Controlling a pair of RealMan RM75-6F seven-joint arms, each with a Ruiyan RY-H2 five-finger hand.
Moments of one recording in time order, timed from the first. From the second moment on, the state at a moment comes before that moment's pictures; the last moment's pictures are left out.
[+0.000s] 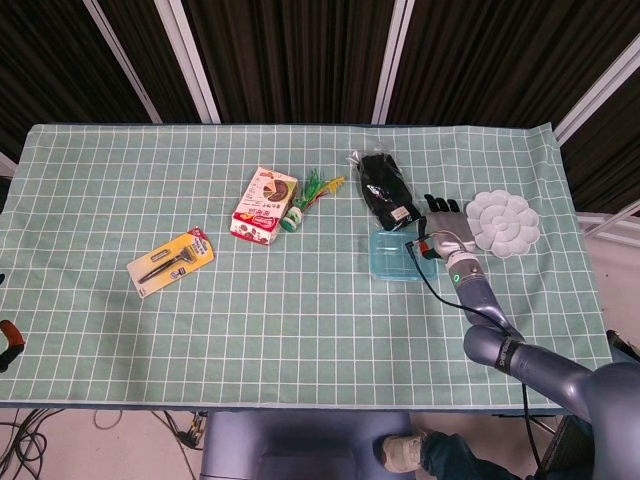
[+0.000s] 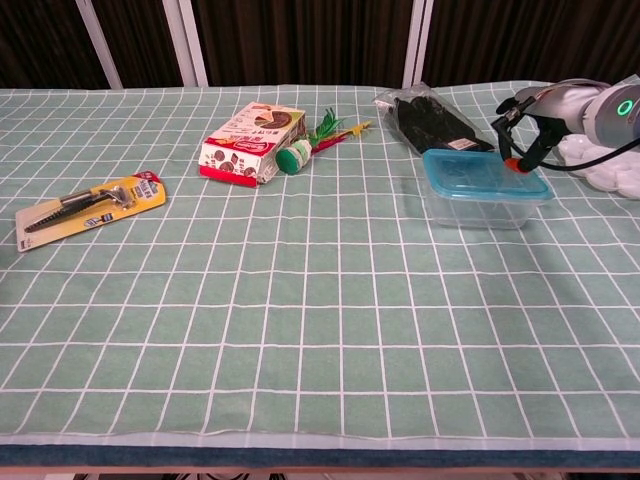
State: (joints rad) left arm -0.07 -1.05 -0.12 -1.90 1.12 1.47 0.22; right arm 0.93 -1.52 0.20 -1.11 -0.69 0.69 -0.32
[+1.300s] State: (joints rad) left arm -0.07 -1.05 -0.12 -1.90 1.14 1.48 0.22; right arm 0.73 -1.37 0.15 -1.47 -1.00 0.90 -0.21
